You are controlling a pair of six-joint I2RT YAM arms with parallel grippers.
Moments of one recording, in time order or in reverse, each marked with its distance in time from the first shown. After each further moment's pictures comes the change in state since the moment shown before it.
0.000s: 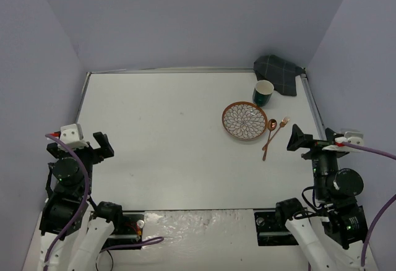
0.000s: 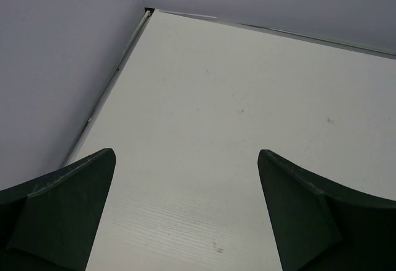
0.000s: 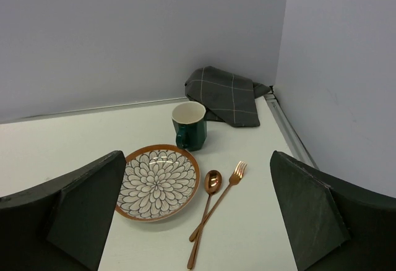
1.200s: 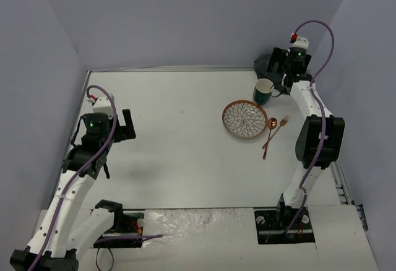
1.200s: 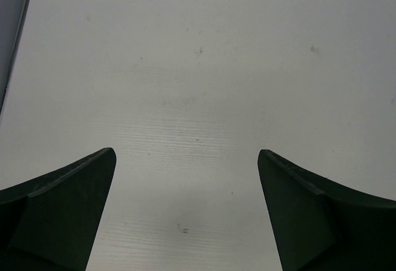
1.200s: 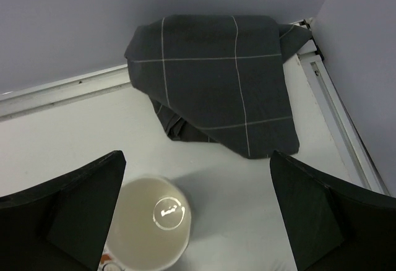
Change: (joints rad) left arm -0.011 0.460 0.075 0.046 0.193 -0.079; right arm -0.327 1.629 0.743 0.345 -0.201 0.097
